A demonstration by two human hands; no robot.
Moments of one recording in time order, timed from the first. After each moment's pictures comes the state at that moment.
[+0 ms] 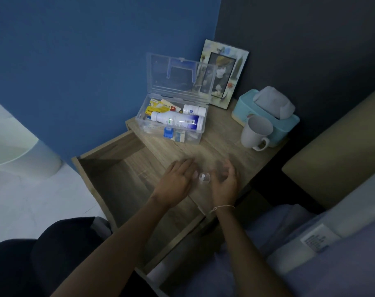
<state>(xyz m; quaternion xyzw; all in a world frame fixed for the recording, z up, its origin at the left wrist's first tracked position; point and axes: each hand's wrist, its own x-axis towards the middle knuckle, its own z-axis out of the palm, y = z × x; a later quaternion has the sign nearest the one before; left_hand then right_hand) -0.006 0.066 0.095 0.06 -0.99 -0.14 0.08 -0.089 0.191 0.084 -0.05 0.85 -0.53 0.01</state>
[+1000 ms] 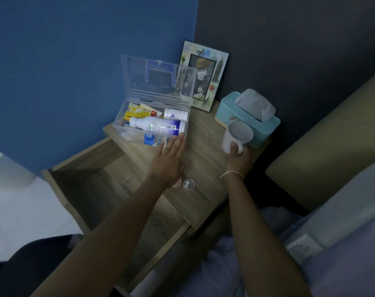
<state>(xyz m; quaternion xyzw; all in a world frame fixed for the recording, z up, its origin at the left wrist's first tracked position) -0.080 0.045 0.107 0.11 -0.99 -0.06 0.00 -0.203 0.196 0.111 0.10 0.82 -0.56 -0.05</state>
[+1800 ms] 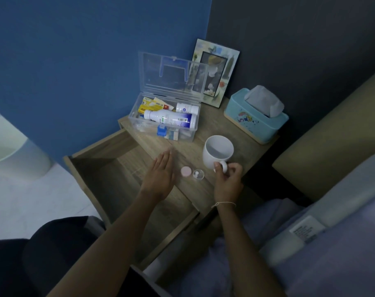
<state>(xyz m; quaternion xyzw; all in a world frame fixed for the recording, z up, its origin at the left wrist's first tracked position) -0.003 0.046 0.080 0.19 -0.96 -0.19 -0.02 -0.095 0.208 0.090 0.02 0.79 -0.61 -0.01</state>
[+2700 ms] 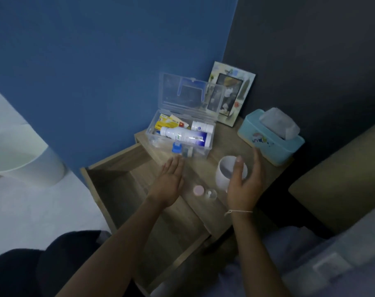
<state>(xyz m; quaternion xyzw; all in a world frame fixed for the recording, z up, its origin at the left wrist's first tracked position) -0.010 0.019 0.098 0.20 -0.95 -0.23 0.03 -0.105 0.181 0.150 -0.13 0.80 -0.57 -0.16</state>
